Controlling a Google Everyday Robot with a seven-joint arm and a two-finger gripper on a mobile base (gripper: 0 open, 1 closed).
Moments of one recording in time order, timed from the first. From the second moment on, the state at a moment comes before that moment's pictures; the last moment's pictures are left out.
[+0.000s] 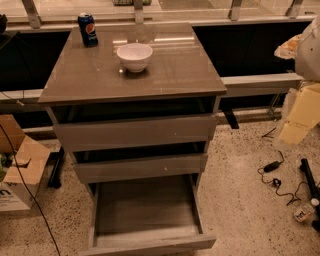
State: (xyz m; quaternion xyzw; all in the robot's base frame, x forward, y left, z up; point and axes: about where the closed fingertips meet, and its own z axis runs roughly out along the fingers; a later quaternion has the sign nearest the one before) arm 0.437 -0.212 0.994 -0.60 0.78 -0.06 0.19
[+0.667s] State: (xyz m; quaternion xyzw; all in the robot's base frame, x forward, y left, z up) arm 0.437 -0.212 0.994 -0.60 0.78 -0.06 0.19
